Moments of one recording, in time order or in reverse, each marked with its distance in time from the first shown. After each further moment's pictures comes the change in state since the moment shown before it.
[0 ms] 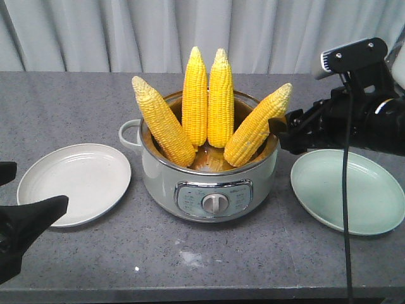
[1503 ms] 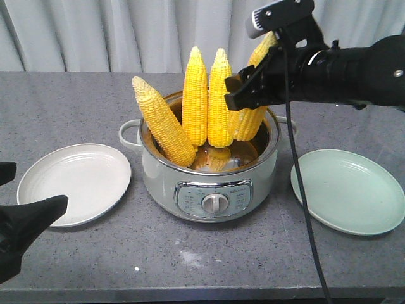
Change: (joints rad) left arm 0.000 0.000 0.000 0.000 0.000 0.000; right arm 0.122 0.197 -0.309 0.010 0.031 -0.069
